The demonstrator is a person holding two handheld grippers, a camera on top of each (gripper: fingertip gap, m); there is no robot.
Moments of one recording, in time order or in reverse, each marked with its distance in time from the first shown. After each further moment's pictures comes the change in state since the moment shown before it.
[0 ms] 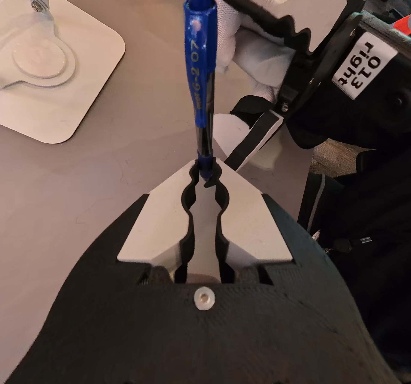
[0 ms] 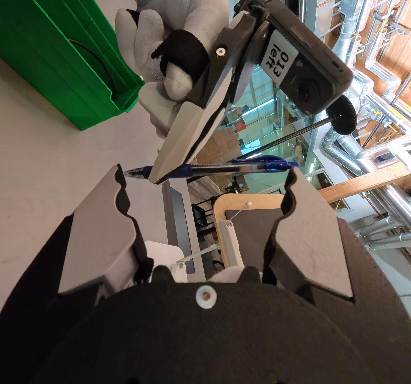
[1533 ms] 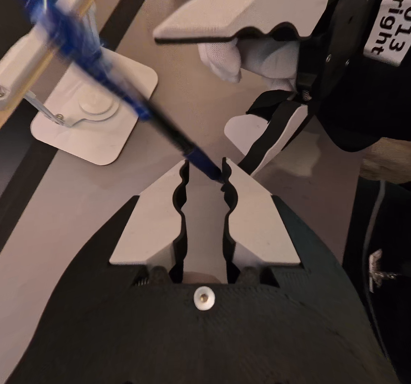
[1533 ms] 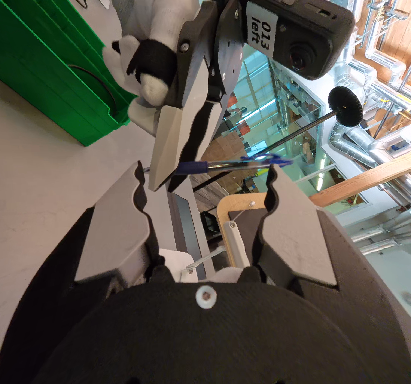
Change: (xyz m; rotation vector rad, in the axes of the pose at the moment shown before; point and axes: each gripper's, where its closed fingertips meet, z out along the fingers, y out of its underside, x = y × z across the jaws) left arm -0.008 -0.013 -0.002 0.069 -0.180 0.164; right arm 0.011 -0.002 -0.006 0.042 0.006 0.106
